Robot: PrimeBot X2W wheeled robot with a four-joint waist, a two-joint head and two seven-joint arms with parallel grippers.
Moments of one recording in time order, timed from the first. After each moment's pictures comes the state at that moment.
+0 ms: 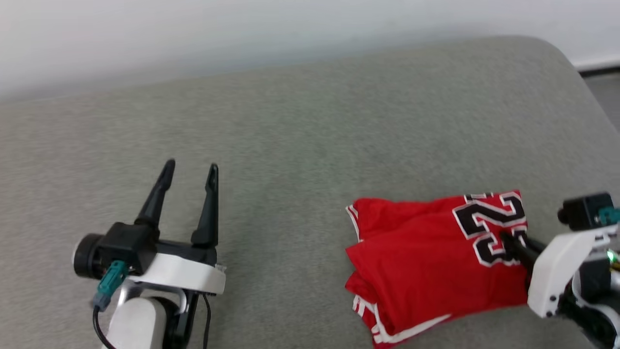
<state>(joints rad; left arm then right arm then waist) -0.17 0.15 -0.12 0.03 -0.21 -0.05 -0.25 -0.14 -0.38 0.07 0.02 0.56 0.13 0.59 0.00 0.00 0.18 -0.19</state>
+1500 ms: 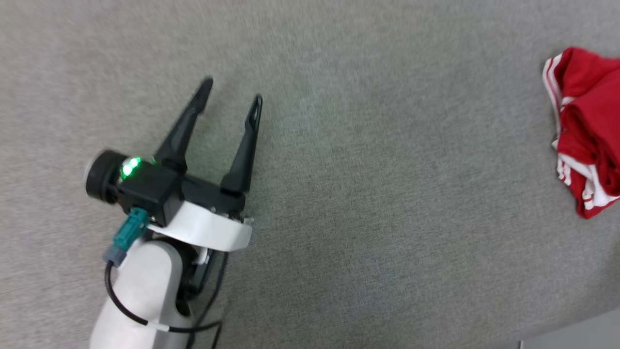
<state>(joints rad) -0.39 0.20 -0.25 -0.08 -0.19 -0.08 -0.19 -0.63 -0.51 -0.39 0.61 0.10 0.13 0.02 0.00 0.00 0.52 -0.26</state>
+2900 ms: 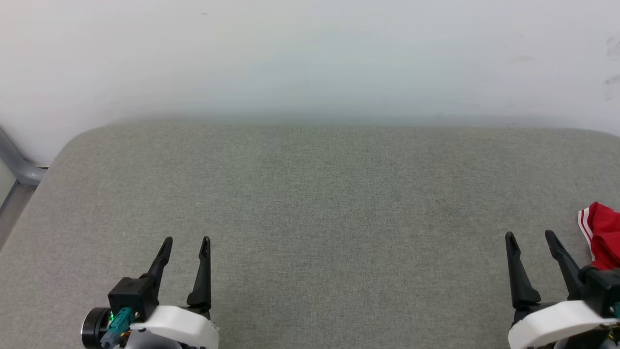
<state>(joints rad) -0.04 0.17 -0.13 0.18 -0.29 0.00 -0.26 0.06 -0.06 -0.12 -0.03 0.11 0.13 -0.05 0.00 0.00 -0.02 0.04</state>
